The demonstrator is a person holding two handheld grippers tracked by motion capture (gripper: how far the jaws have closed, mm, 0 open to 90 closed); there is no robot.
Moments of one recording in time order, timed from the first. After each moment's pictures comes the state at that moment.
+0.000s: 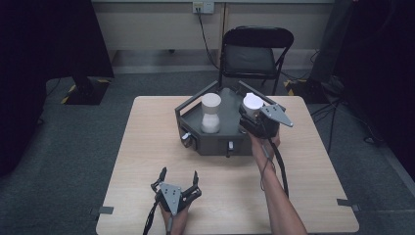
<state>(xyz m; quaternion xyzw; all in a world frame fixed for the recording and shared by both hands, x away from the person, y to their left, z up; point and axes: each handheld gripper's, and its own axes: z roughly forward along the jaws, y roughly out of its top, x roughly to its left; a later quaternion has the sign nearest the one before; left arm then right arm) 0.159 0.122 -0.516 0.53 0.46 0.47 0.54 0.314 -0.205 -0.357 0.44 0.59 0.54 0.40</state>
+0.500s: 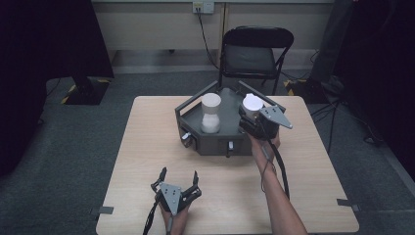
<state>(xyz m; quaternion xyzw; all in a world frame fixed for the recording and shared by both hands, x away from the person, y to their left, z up) 0.158 0.122 -0.516 0.53 0.46 0.47 0.54 0.312 -0.204 -0.359 0.44 0.59 0.54 0.41</state>
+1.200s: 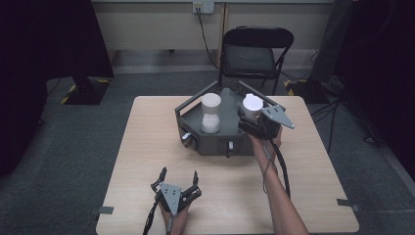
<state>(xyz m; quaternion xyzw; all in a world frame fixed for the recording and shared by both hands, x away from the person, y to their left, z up) 0.158 0.122 -0.516 0.53 0.46 0.47 0.54 0.313 -0.209 -0.361 0.44 0.59 0.55 0.40</state>
